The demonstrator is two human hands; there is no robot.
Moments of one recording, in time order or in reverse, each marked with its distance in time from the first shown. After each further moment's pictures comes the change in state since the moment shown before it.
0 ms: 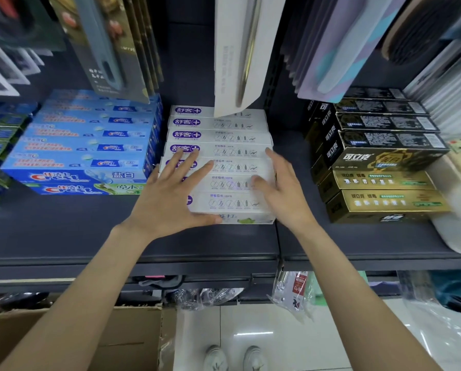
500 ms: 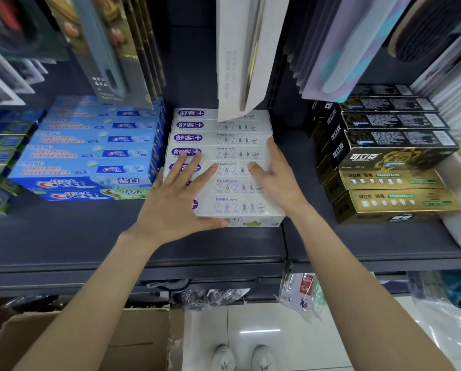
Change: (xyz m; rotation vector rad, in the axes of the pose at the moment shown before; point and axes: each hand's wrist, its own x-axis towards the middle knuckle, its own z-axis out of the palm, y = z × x) left_hand 0.000 -0.003 0.004 -0.001 0.033 0.007; right_hand 0.039 0.001 0.014 0.004 -0.015 -0.036
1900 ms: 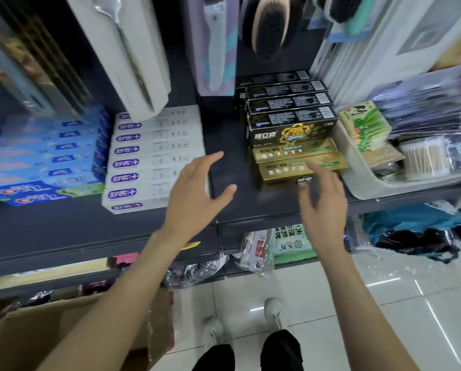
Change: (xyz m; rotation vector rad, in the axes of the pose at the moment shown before) left_hand -0.014 0.176 -0.031 -0.526 0.272 0.042; right_hand -0.163 0.037 -0.155 -0.346 0.573 -0.073
